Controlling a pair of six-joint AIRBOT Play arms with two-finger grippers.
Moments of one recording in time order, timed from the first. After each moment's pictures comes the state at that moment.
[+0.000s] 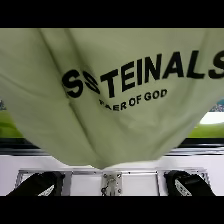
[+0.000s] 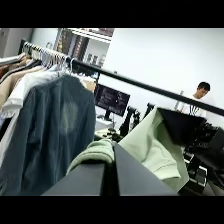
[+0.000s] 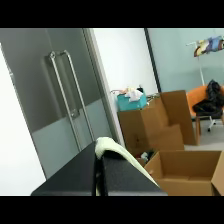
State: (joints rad) left arm -0.52 -0.98 2.03 0.92 -0.81 -1.58; right arm 0.13 -0.84 1.95 -1.18 0.76 1.70
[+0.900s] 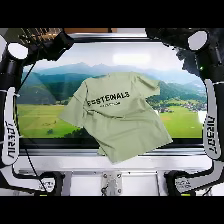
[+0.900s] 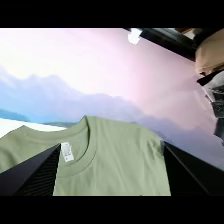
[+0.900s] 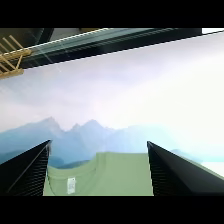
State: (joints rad) left arm 0.02 -1.59 1.77 0.92 -0.83 -1.60; right arm 0.09 -1.63 1.96 -1.14 0.74 1.64
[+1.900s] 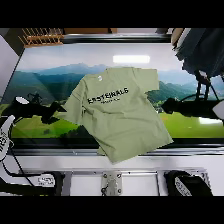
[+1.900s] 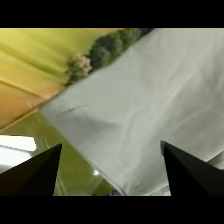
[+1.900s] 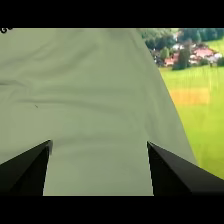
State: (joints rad) left arm 0.33 -1.56 1.00 0.97 -1.04 -1.57; right arm -0.03 -0.81 0.90 -1.27 1.13 1.63
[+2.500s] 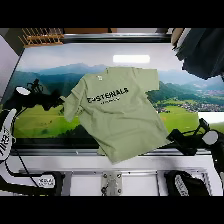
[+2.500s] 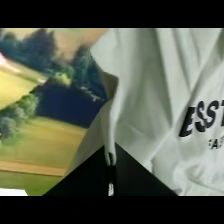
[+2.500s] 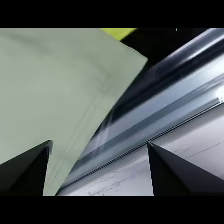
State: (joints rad) left arm 0.26 -1.57 1.16 0.93 -0.96 -1.51; right arm -0.28 -0.68 0.42 -1.31 1.19 2.02
